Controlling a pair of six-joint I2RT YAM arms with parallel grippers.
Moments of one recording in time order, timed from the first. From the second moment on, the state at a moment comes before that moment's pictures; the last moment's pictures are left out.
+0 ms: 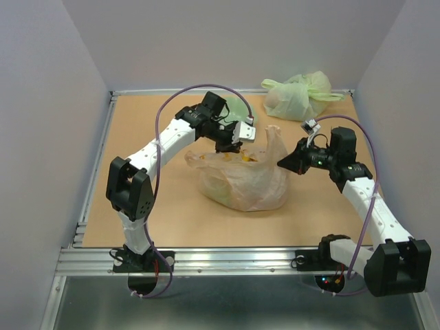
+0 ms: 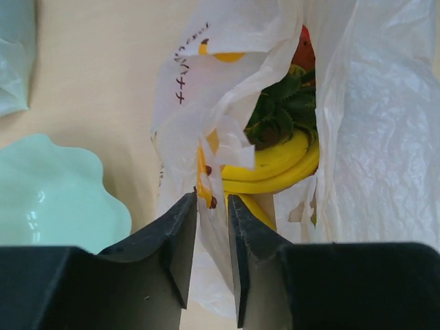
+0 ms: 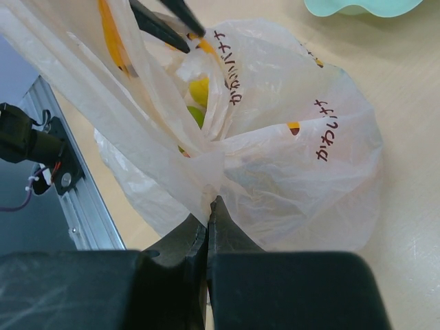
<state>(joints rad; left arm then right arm) -0.61 1.79 1.66 -0.77 0.70 0.96 0.07 1.07 0.80 -0.26 -0.93 0.05</state>
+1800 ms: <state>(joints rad) 0.07 1.10 0.96 -0.97 1.02 1.08 0.07 1.20 0.78 -0.14 -0.75 0.45</state>
